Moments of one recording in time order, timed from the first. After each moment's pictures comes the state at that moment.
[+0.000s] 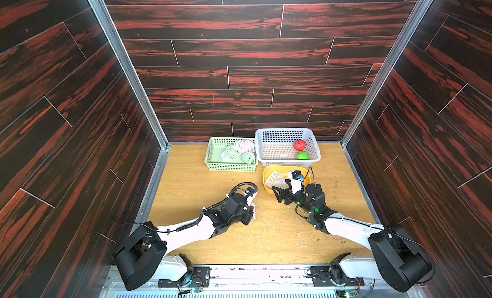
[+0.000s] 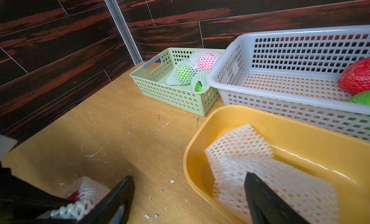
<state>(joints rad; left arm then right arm) -0.83 1.36 0.61 0.07 -0.08 -0.14 0.53 1.34 0.46 0.63 -0.16 0.17</state>
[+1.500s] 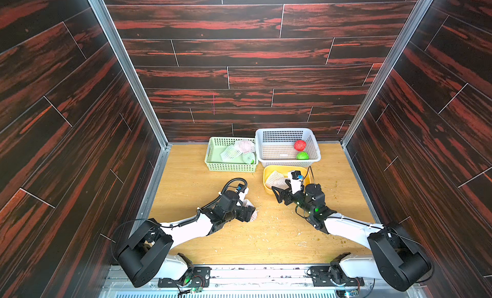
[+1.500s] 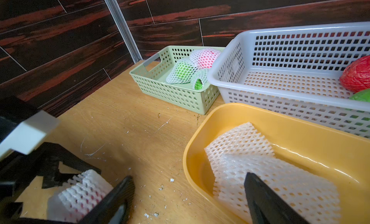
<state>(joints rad) -0.70 1.39 0.57 0.15 0.09 -0.28 0.53 1.35 0.46 0.63 -0.16 0.17</state>
